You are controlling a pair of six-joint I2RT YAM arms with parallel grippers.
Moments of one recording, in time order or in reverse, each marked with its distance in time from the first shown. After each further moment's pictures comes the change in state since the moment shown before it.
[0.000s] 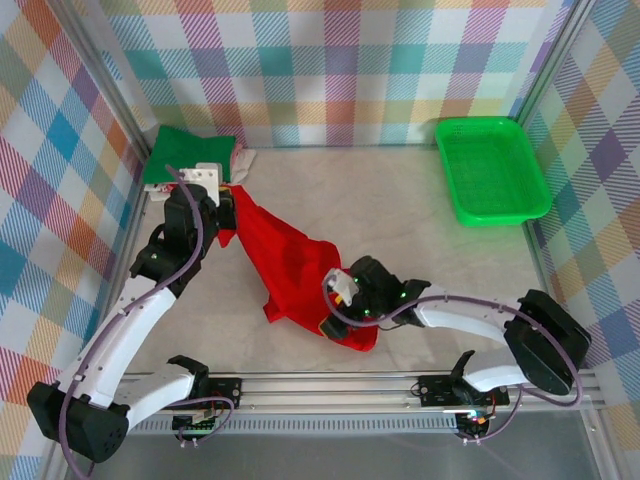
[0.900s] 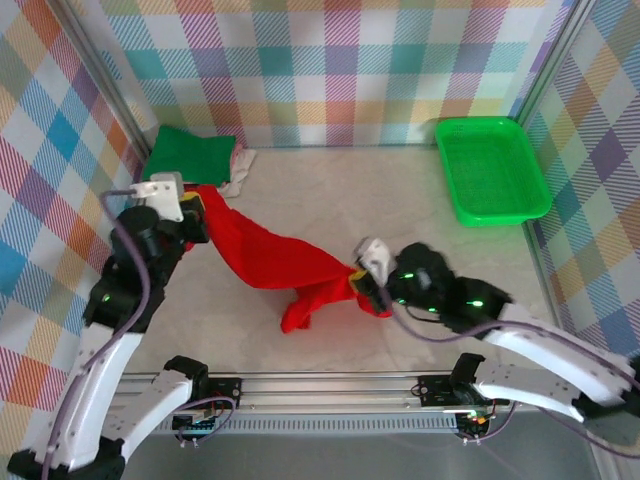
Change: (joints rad) left arm 0.048 -0.274 0.106 -0.197 0.125 -0.021; right arm 0.017 -0.523 0.328 -0.423 0.358 -0.031
